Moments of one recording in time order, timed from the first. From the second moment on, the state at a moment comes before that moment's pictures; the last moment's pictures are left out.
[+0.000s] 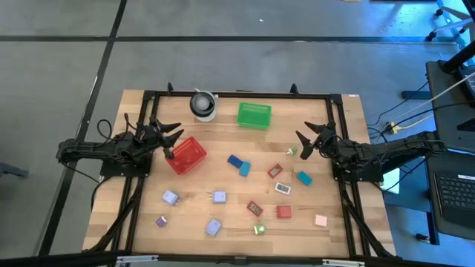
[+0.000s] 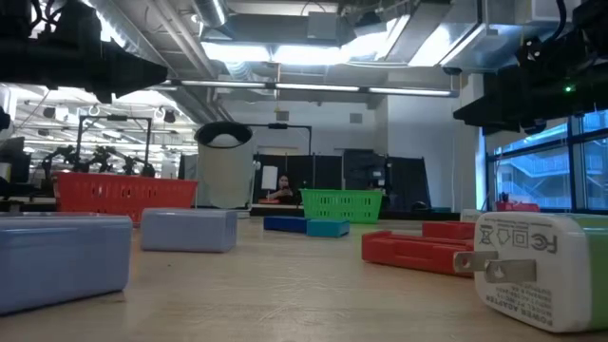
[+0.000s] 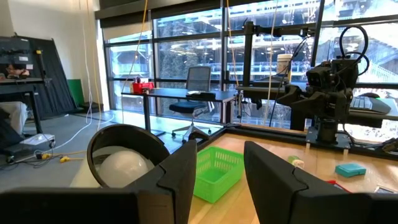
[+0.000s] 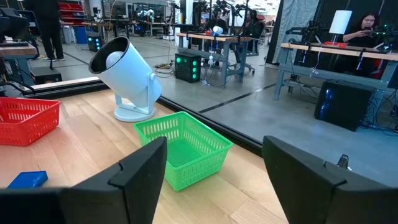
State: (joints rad) left arm -0.01 0.01 0.01 0.18 -0.55 0.07; right arm 0.15 0.43 0.02 0.33 0.87 0.04
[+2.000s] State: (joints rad) left arm -0.01 0.01 0.01 0.27 -0.70 -0.46; right arm 0.15 0.47 0.17 0.52 0.74 0.49
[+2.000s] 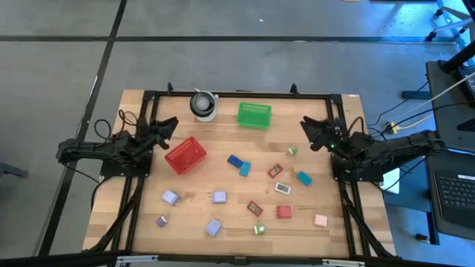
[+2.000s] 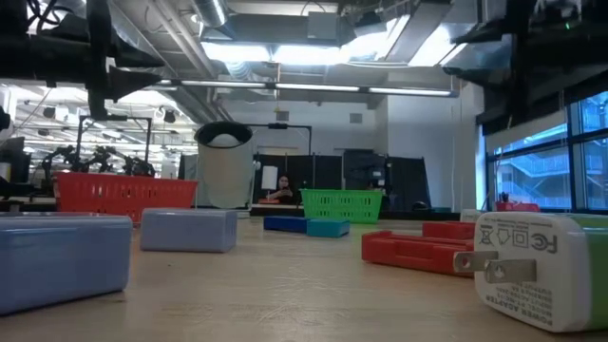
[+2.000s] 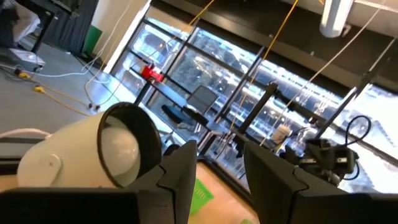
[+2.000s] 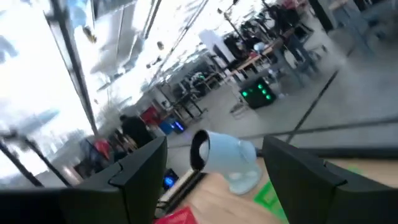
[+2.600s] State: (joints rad) left arm -0.01 0.01 0.01 0.28 -0.70 -0.46; right arm 0.05 0.86 0.59 -0.33 0.05 0.16
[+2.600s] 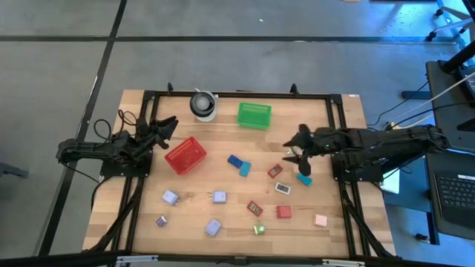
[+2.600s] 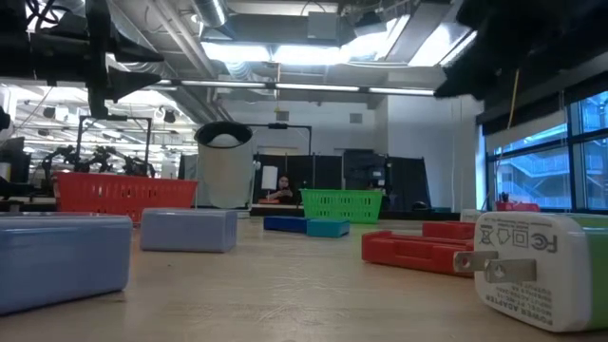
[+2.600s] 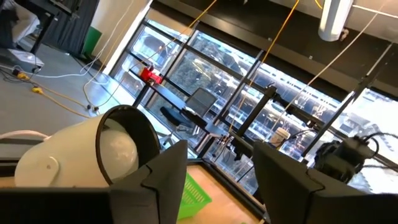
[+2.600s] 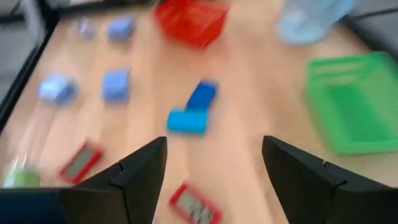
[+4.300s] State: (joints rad) left arm -0.01 0.01 0.01 0.26 -0.71 -0.45; right arm -0.11 1.56 0.61 -0.18 -0.25 -0.39
